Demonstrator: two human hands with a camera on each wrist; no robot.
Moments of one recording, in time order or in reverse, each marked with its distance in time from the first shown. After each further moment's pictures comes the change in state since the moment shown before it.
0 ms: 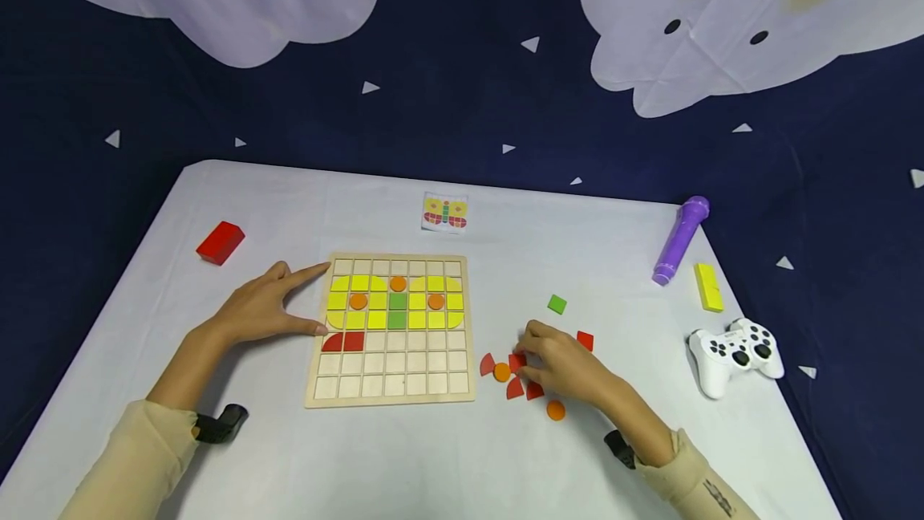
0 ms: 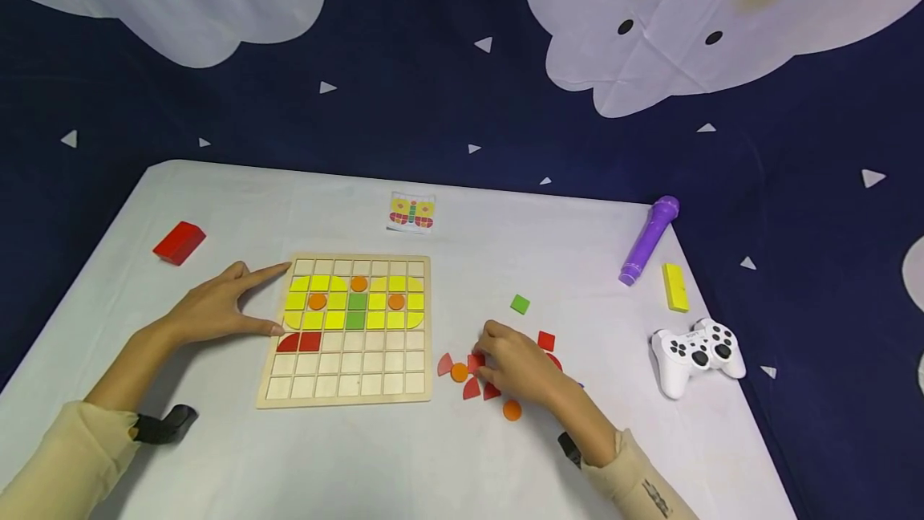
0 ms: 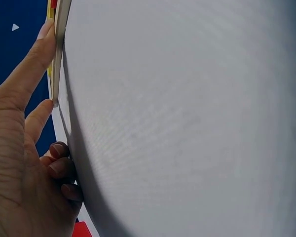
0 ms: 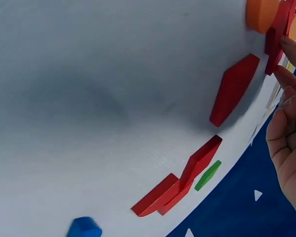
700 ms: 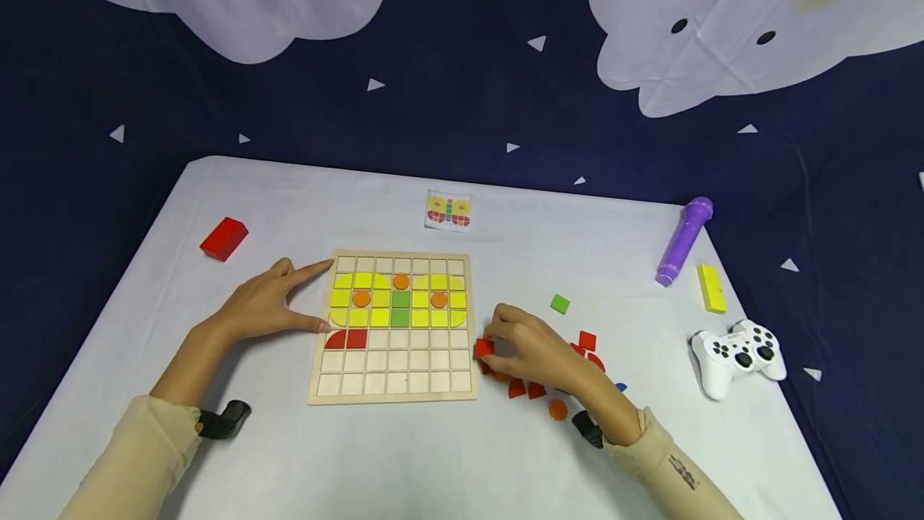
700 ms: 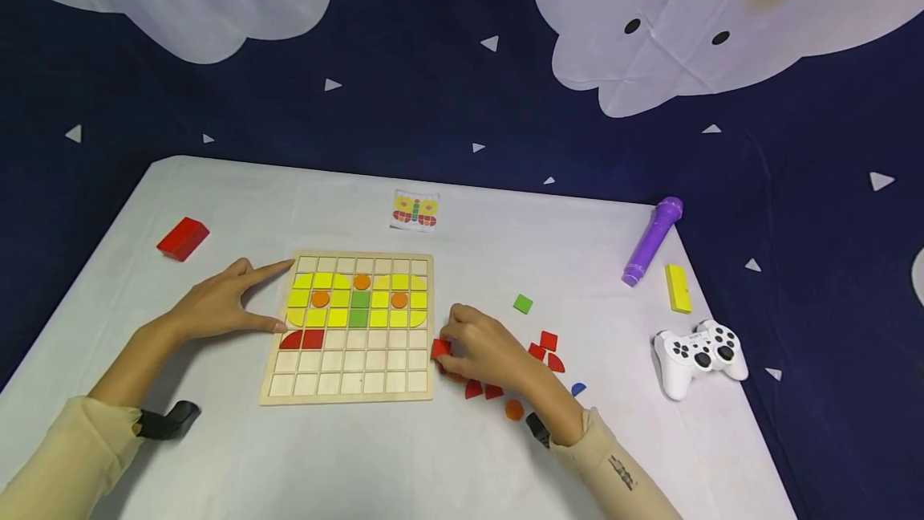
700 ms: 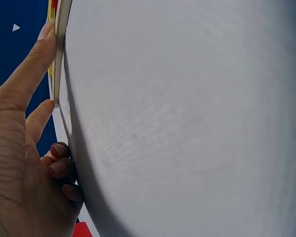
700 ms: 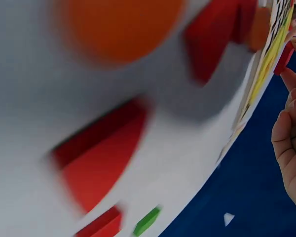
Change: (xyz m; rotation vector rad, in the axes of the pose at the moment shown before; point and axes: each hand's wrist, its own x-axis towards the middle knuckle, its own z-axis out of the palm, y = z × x) left_hand 0.001 -0.002 0.000 -0.003 -0.004 0.004; right_hand 0.038 -0.029 -0.002 0.002 0.058 -0.149
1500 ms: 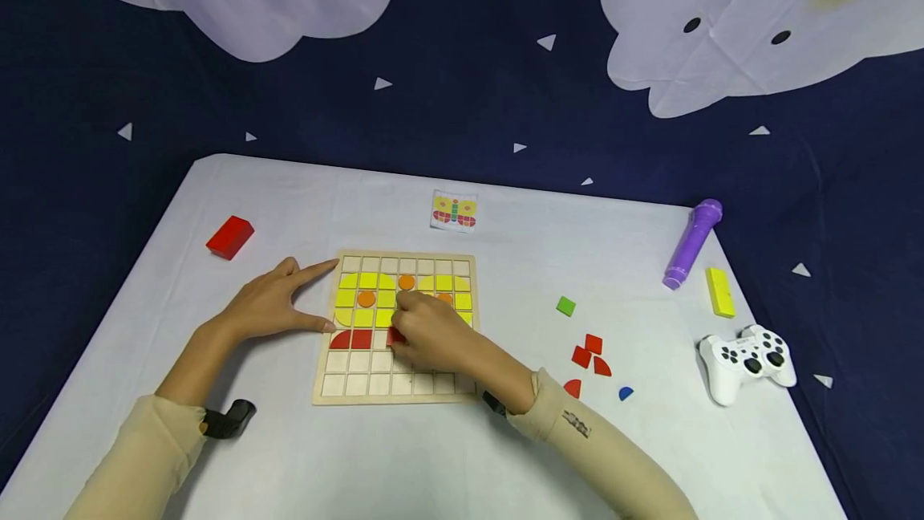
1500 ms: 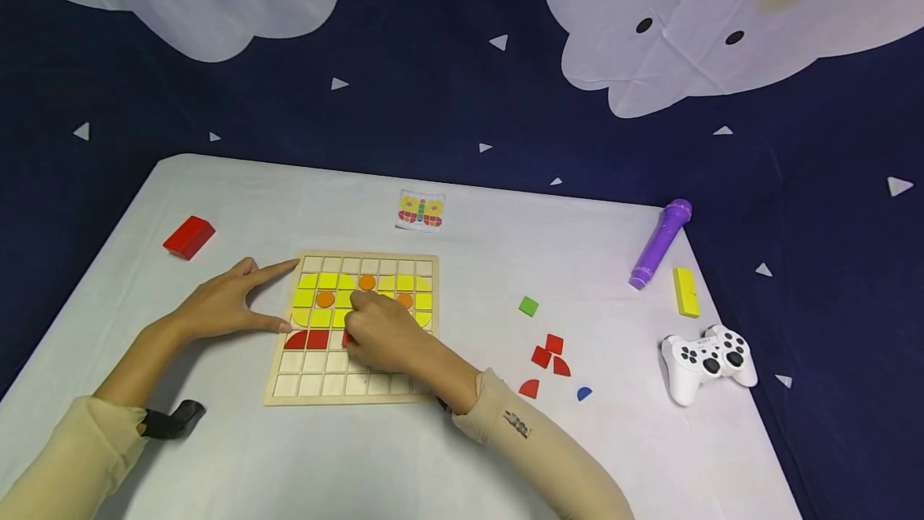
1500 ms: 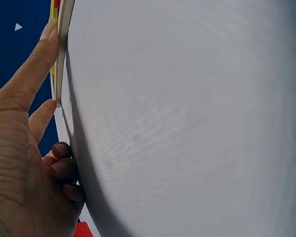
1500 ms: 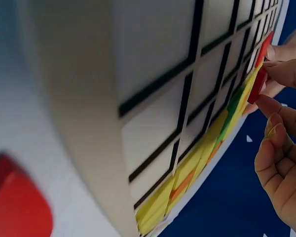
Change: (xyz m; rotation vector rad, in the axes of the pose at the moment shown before) left_hand -0.002 -0.001 0.000 -0.010 0.018 0.025; right_hand 0.106 -0.076 0.034 -0.282 -0.082 -0.168
